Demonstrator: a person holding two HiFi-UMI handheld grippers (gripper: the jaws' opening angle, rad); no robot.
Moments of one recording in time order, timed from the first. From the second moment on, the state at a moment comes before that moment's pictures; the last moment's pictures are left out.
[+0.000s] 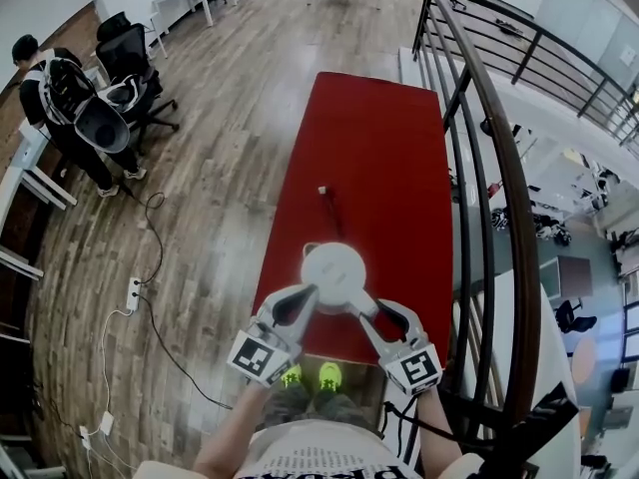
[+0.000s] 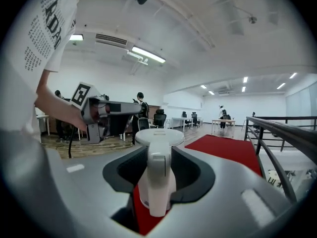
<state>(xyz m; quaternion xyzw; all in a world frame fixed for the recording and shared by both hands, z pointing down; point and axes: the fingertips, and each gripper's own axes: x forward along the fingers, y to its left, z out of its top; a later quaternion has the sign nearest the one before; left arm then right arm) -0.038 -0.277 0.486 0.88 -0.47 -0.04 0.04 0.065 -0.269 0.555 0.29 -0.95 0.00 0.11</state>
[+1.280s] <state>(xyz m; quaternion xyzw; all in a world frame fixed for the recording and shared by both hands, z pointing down) -0.011 -0.321 0.417 0.89 -0.46 -0.04 -0.03 0.017 -0.330 0.411 0.36 -0.92 -0.15 0.04</state>
